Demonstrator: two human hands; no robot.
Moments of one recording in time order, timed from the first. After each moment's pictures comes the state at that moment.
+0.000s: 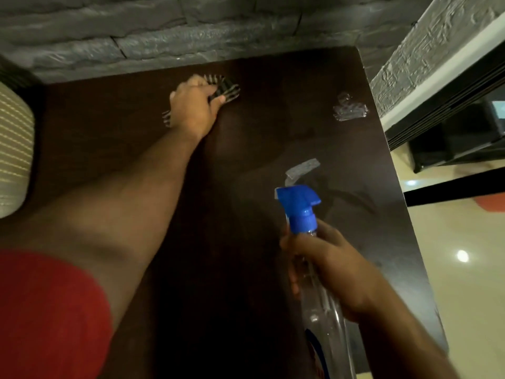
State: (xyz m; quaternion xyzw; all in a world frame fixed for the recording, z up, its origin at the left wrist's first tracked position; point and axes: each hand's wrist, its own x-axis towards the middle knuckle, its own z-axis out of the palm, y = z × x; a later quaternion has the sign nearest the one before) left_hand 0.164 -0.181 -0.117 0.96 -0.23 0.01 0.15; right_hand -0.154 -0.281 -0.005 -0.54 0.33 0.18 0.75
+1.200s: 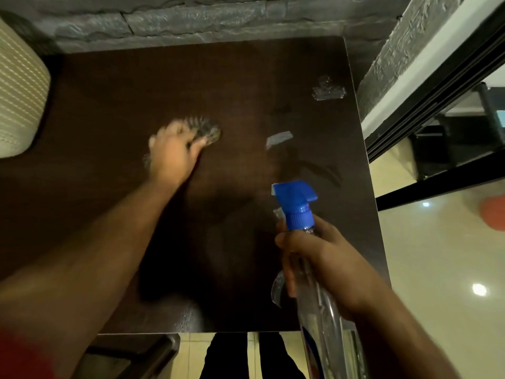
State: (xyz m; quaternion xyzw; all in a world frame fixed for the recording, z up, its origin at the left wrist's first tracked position) left_hand 0.000 -0.125 -0.119 0.98 -0.17 0.04 0.12; right_hand -0.245 -0.323 -0.001 -0.56 0.25 0.23 0.75
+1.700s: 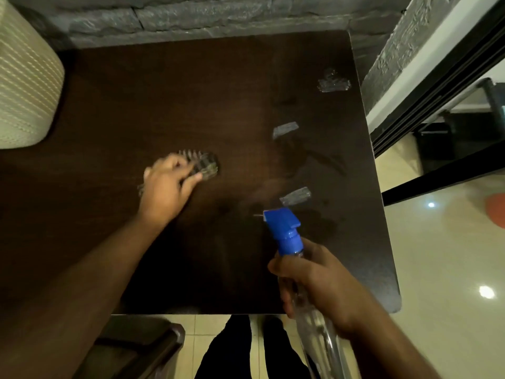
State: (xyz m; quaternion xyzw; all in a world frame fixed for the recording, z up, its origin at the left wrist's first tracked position) left_hand -0.069 -0.068 -0.115 0.96 -0.23 0.02 0.15; right_hand -0.281 -0.298 -0.012 -0.56 0.27 0.27 0.74
